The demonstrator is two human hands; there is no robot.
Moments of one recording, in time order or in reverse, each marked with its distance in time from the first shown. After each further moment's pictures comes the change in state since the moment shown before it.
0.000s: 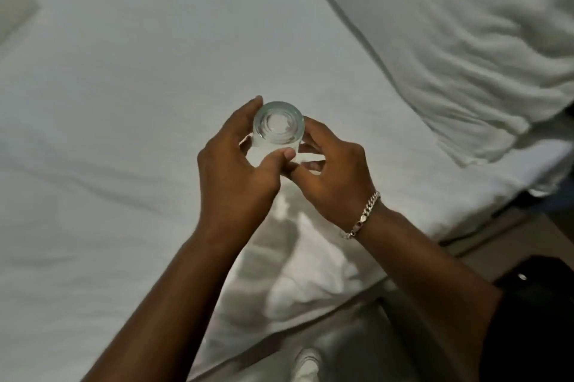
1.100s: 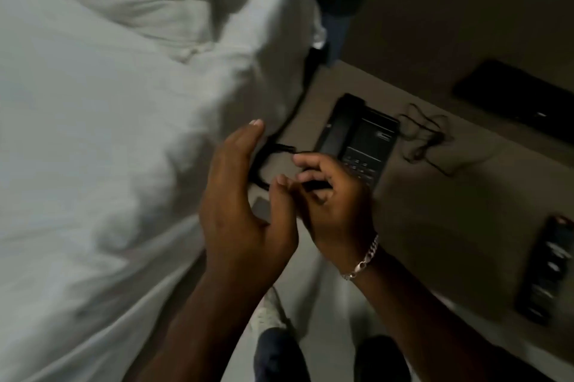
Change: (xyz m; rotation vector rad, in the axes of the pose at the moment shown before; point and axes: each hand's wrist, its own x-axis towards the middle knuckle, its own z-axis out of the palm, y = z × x) left_hand -0.212 0.030 0.207 0.097 -0.563 0.408; right_hand -0.259 0.087 -0.172 0.106 0.636 0.609
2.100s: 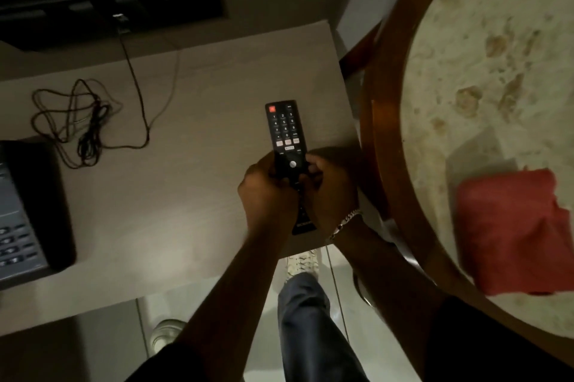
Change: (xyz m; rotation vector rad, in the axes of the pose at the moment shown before) left_hand -0.196 0.130 0.430 0.094 -0.906 -0.331; right_hand -0.107 0.270 -0.360 -0.114 0.505 0.698
